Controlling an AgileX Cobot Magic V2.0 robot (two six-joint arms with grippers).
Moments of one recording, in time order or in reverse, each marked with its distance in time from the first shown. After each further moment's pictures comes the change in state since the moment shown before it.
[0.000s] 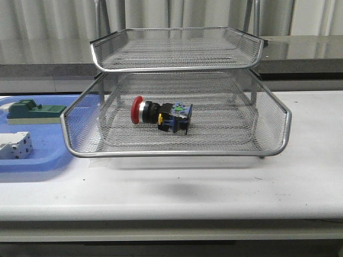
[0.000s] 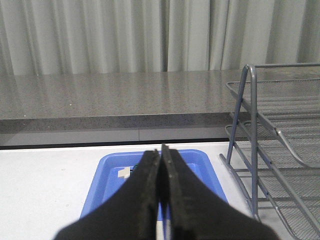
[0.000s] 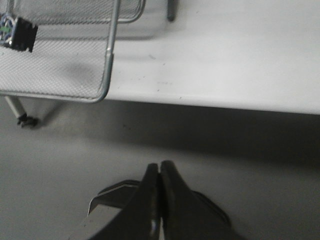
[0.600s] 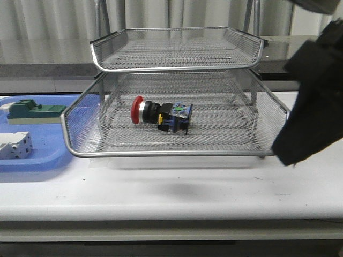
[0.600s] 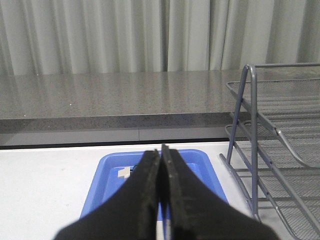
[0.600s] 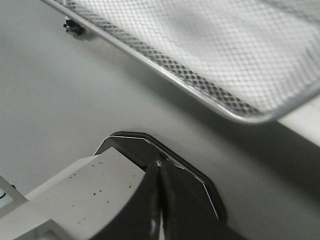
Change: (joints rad) left arm 0.000 0.000 0.000 0.000 0.000 0.000; right arm 0.451 0.385 0.000 0.106 -0.288 -0.192
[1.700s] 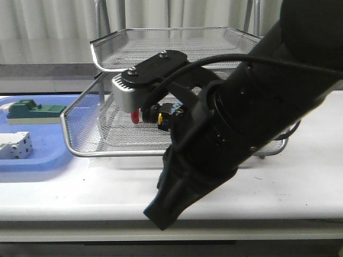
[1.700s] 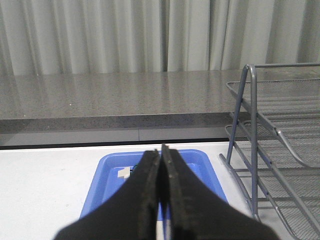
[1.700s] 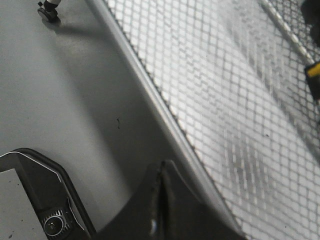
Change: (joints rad) left arm 0.000 0.000 0.000 0.000 0.000 0.000; right arm 0.333 0.403 -0.047 -0.350 -0.605 -0.007
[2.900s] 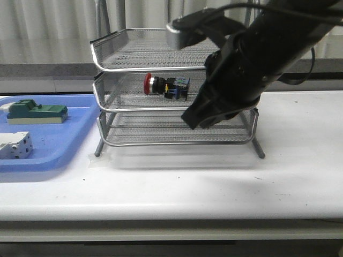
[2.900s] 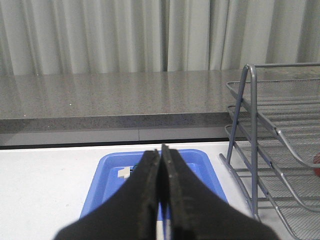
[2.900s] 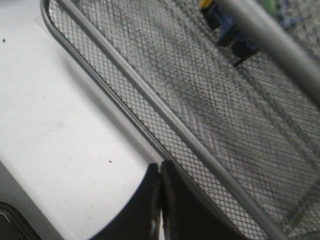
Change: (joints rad) left arm 0.000 0.000 0.000 0.000 -0.002 0.000; right arm -0.256 0.021 -0.194 -0.047 0.115 -0.001
